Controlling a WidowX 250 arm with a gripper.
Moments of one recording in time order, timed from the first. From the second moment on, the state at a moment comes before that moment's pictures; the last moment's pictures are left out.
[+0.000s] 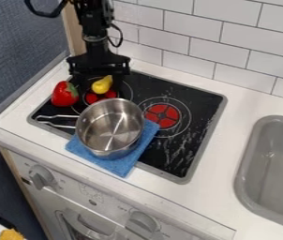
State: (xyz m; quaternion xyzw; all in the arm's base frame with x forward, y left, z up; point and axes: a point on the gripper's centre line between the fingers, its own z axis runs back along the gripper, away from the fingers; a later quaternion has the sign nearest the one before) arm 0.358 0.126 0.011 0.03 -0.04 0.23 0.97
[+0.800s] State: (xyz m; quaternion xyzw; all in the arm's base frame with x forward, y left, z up) arm 0.358 0.104 0.074 0.08 -0.08 0.16 0.98
